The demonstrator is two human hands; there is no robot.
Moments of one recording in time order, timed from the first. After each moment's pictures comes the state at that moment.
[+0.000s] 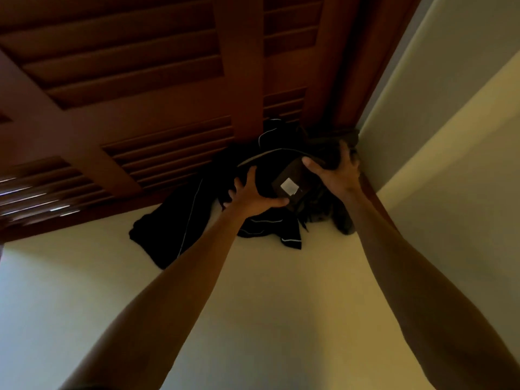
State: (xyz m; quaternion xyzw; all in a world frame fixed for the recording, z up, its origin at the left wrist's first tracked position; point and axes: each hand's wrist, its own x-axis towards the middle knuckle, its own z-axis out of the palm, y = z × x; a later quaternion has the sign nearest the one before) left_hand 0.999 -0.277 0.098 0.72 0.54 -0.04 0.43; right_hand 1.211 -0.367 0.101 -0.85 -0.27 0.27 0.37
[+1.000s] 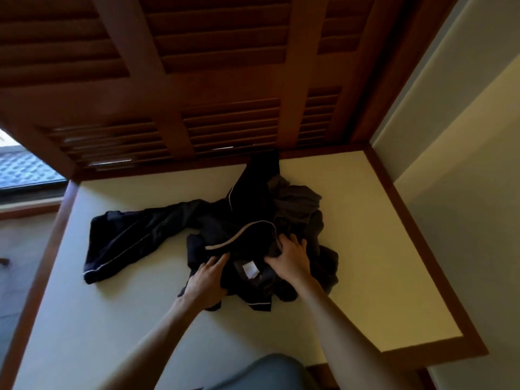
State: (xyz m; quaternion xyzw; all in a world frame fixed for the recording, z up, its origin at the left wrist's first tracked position) left_hand 0.690 -0.486 0.037 0.79 0.52 -0.14 0.28; right_hand 0.918 -0.537 0.041 -0.81 -0.44 0.35 0.18
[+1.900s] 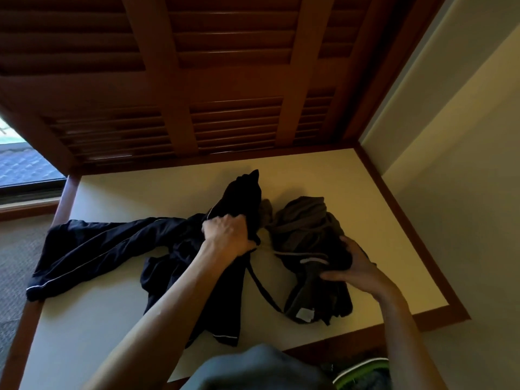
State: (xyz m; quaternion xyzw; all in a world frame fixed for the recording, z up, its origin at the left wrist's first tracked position) left_hand 0.722 -0.456 0.150 0.84 0.49 -0.18 0.14; right_hand 0.988 -0.656 0.086 -0.80 -0.33 0.46 0.22
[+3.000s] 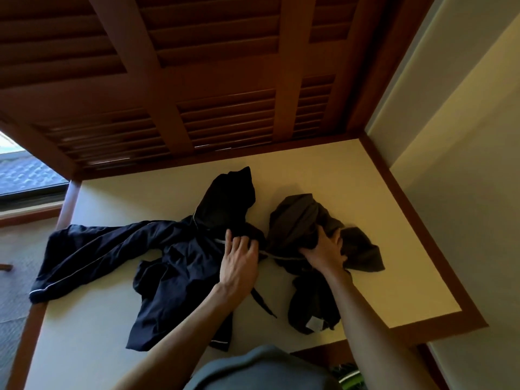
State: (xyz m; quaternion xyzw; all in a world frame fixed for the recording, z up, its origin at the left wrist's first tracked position) left_hand 0.752 -0.517 0.048 0.88 0.45 -0.01 0.12; right_hand 0.975 -0.575 0.027 -0.87 -0.31 0.35 0.13
